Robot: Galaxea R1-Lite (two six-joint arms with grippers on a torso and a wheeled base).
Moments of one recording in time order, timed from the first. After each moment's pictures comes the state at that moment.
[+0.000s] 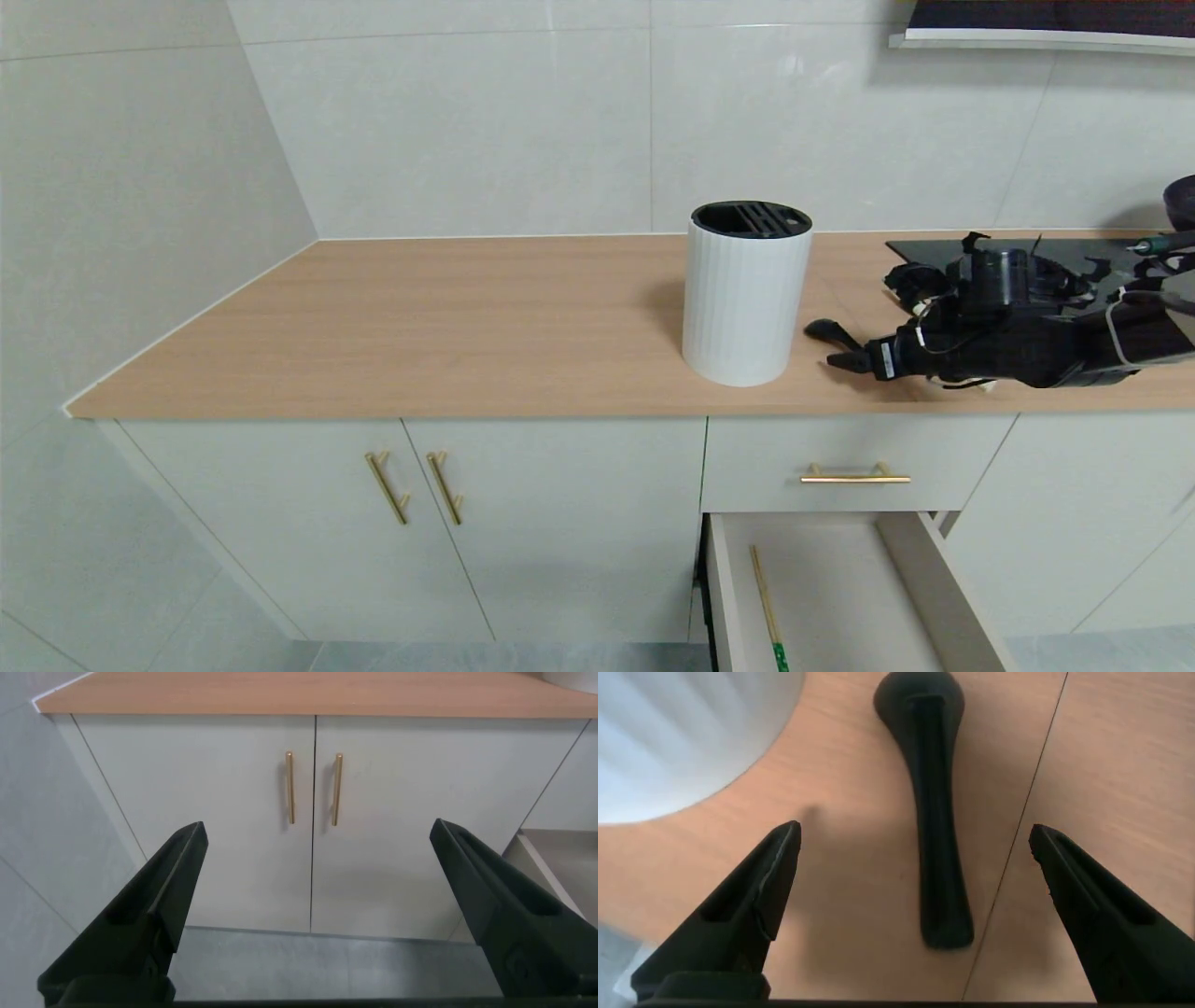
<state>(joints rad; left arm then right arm) 0.01 0.00 0.00 0.00 0.05 -0.01 0.03 2.20 -1.49 -0.23 0.28 -0.20</state>
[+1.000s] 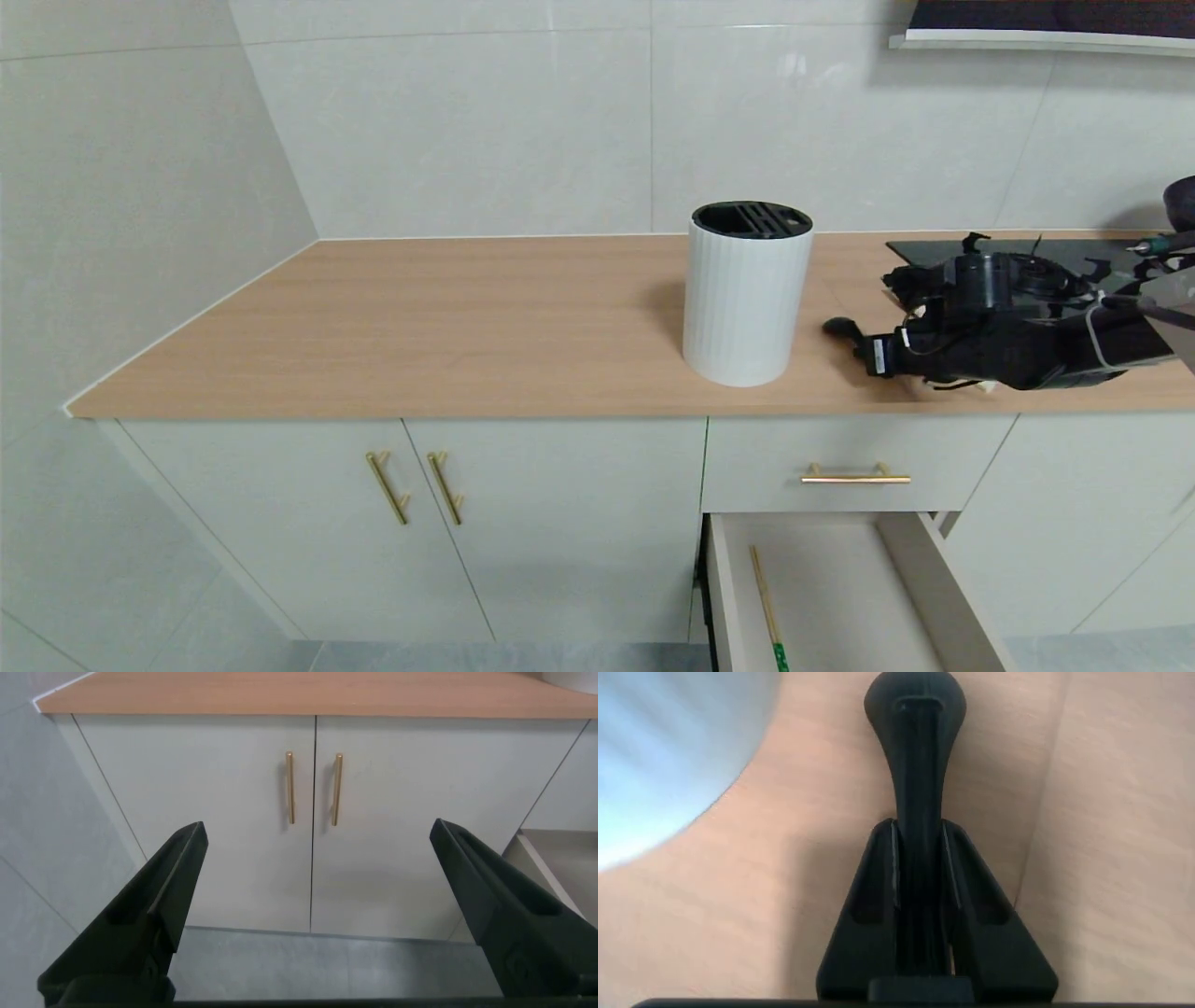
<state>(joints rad) 0.01 0.00 0.00 0.00 0.05 -0.01 0.05 2.22 -1.51 -0.24 0.09 -0.05</state>
